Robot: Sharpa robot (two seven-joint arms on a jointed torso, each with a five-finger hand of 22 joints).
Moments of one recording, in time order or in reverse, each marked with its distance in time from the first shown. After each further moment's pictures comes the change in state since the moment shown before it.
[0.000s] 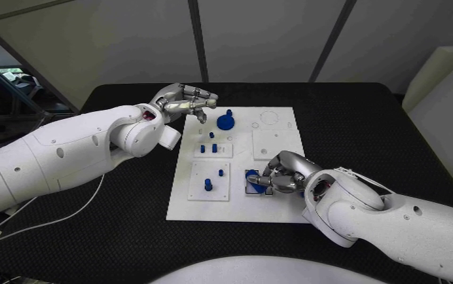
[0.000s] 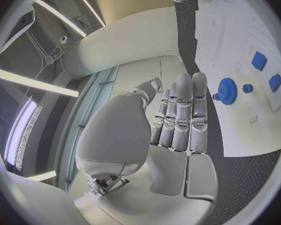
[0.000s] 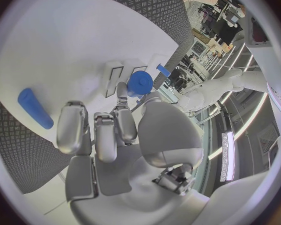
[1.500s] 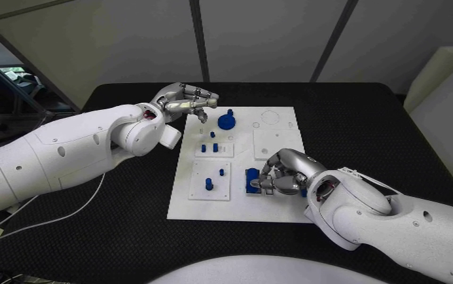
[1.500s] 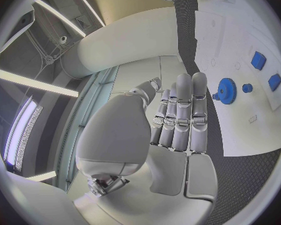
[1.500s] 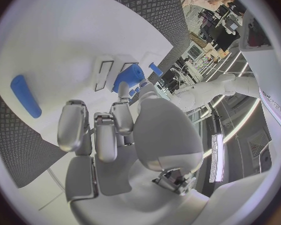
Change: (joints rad) left arm 0.000 -0.001 0.000 -0.002 0.000 0.003 -0.002; left_hand 0.000 0.000 0.000 0.000 0.000 0.000 0.000 0.000 0.000 -0.004 0.004 0.000 0.000 0.000 0.000 0.000 -0.001 0.000 0.000 0.000 -0.004 -0.001; right arm 0.003 -0.022 0.003 0.037 -0.066 -0.006 0.049; right_hand 0.218 -0.013 0.117 -0.112 -0.075 -0.015 -0.019 0.063 0.082 -0.021 -0.011 -0.088 -0.033 -0.003 -0.014 -0.005 0.000 0.000 -0.007 -0.010 -0.015 0.005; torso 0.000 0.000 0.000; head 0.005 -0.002
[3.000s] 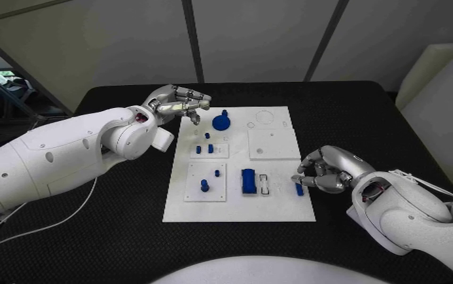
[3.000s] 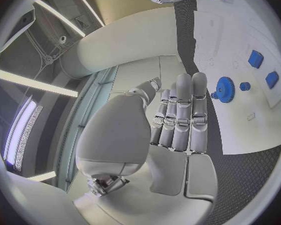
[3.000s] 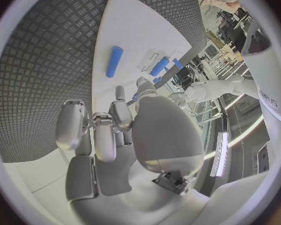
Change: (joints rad) left arm -0.002 -0.015 0.000 0.006 0.000 0.002 -0.002; left_hand 0.000 0.000 -0.003 -0.003 0.000 0.000 0.000 0.004 -0.001 0.000 0.000 0.007 0.000 0.000 0.000 0.000 -0.001 0.000 0.000 0.000 0.000 -0.001; right arm -0.002 -0.266 -0.003 0.067 -0.025 -0.057 0.032; right_hand -0.019 -0.020 0.004 0.077 0.110 -0.065 0.057 -0.169 -0.091 -0.013 0.038 -0.053 -0.031 0.003 0.033 0.005 0.000 0.000 -0.007 0.026 -0.006 -0.010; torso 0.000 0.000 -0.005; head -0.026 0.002
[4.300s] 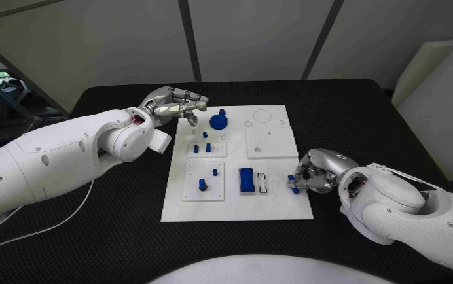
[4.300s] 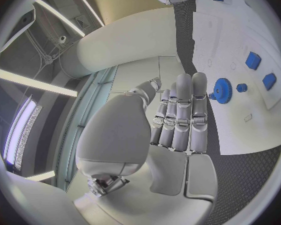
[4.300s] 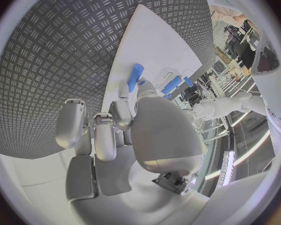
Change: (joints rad) left arm -0.010 -0.005 0.000 0.003 0.000 0.000 0.000; left_hand 0.000 0.000 0.000 0.000 0.000 0.000 0.000 0.000 0.000 0.000 0.000 0.000 0.001 0.000 0.000 0.000 0.000 0.000 0.000 0.000 0.000 0.000; right arm -0.001 0.078 0.005 -0.059 -0.106 0.179 -0.116; right_hand 0.020 0.007 -0.045 0.016 -0.027 0.068 -0.019 -0.006 0.023 -0.004 -0.004 -0.015 0.005 0.000 0.000 -0.015 0.000 0.000 0.000 0.000 -0.017 -0.016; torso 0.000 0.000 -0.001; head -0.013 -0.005
